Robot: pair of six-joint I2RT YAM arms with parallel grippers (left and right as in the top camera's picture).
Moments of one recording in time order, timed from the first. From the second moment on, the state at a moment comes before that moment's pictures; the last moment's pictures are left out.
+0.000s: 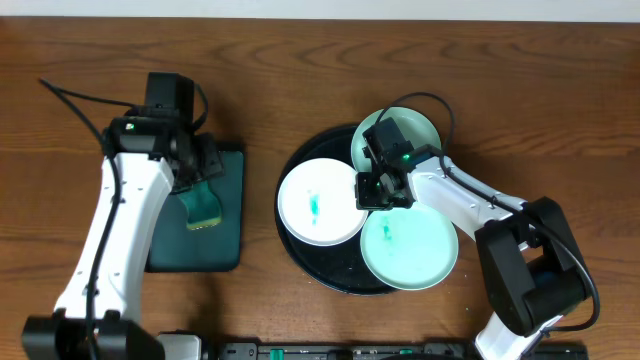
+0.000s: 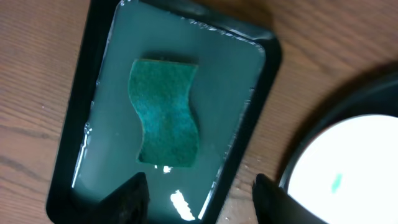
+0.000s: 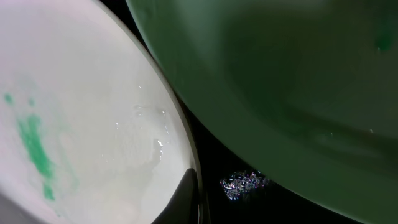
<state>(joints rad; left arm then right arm) -0.05 1.50 1.30 -1.10 -0.05 -0.38 0.48 1.86 1.10 -0.59 -0.20 0.47</state>
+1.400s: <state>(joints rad) 0.07 1.76 1.03 -0.76 0.01 -0.29 0.48 1.86 1.10 -0.60 -0.20 0.47</state>
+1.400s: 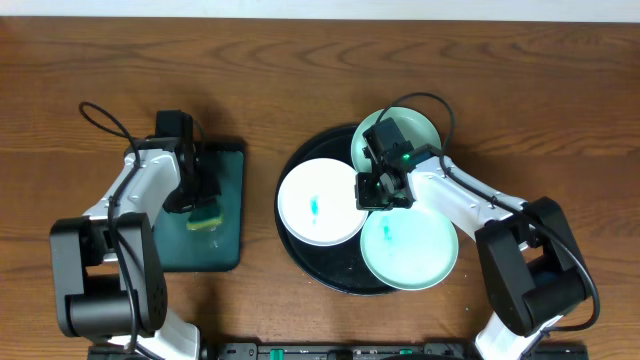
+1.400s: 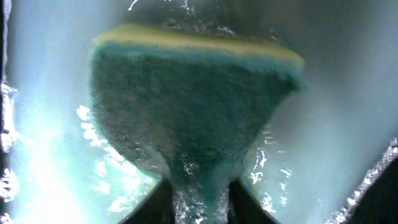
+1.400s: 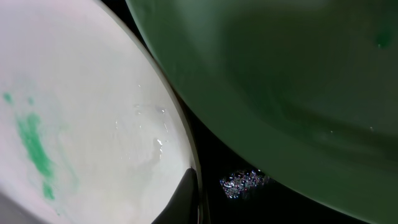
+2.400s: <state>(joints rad) 0.00 0.89 1.02 -0.74 0.02 -0.24 0.48 1.86 1.10 -0.61 -0.21 0.47</state>
